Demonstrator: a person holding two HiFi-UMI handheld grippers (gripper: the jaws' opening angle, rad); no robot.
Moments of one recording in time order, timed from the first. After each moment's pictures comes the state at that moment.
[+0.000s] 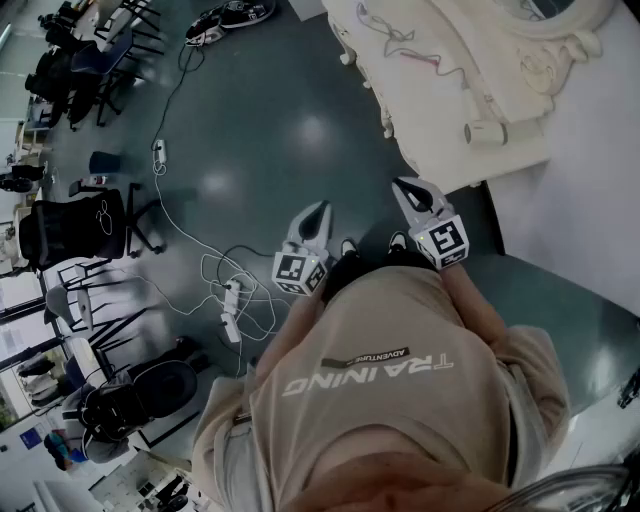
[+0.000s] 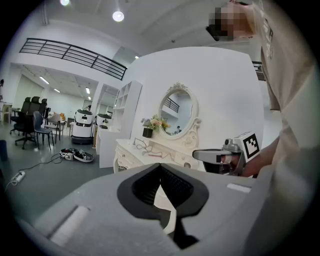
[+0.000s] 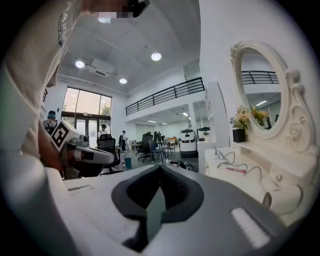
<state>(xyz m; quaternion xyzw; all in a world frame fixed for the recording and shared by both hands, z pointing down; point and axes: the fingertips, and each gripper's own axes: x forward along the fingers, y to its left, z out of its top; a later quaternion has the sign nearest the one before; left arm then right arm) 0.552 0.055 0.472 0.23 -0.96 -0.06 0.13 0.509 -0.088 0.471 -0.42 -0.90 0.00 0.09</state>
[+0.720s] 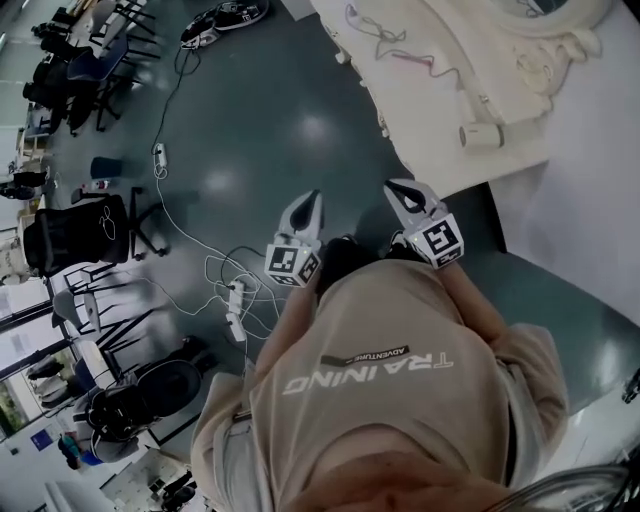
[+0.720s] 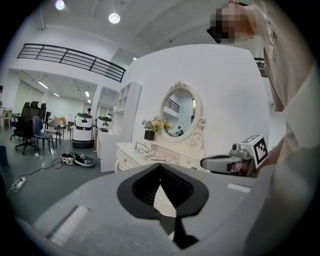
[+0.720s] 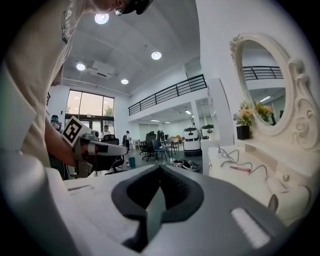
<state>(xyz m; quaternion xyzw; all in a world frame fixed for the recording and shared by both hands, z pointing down) 0.506 0.047 0.459 0.22 -0.97 -0.05 0.13 0.494 -0.094 0.477 -0.45 -0.89 0.01 0.11</state>
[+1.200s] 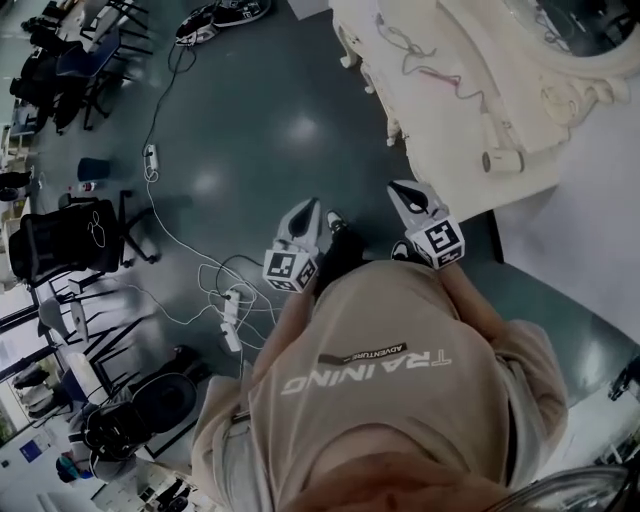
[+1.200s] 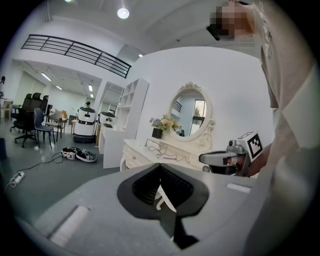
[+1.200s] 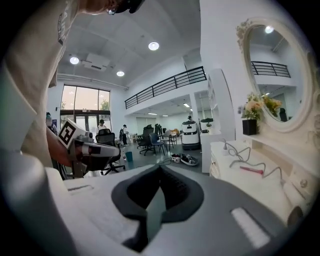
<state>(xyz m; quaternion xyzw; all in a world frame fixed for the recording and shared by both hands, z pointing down) 0.465 0.154 0.494 0.22 -0.96 -0.07 0.15 0.435 -0.005 0.506 -0.43 -0.89 0.00 0.15</state>
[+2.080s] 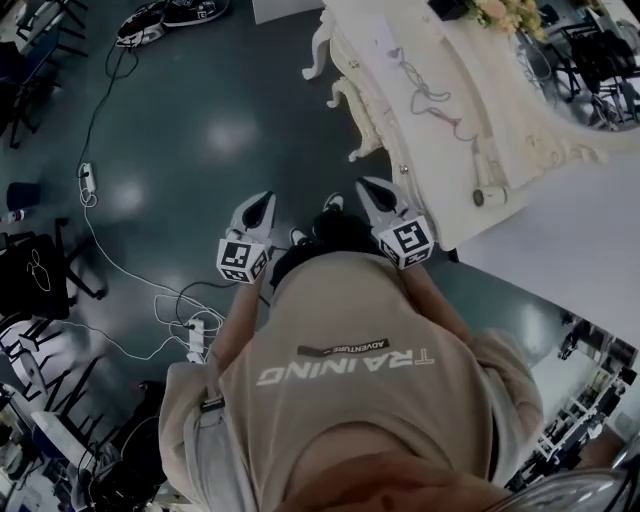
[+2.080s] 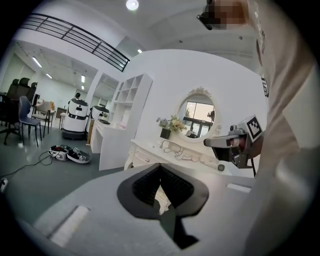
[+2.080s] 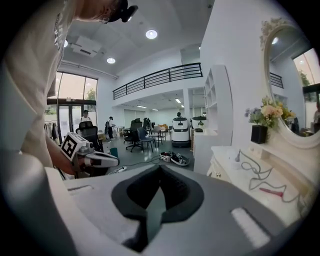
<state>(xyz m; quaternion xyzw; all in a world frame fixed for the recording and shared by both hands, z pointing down) 0.302 0.364 0.534 0.30 -0.94 -0.09 0.14 0.288 0.183 0.485 -0.36 -0.92 -0.04 0.17</state>
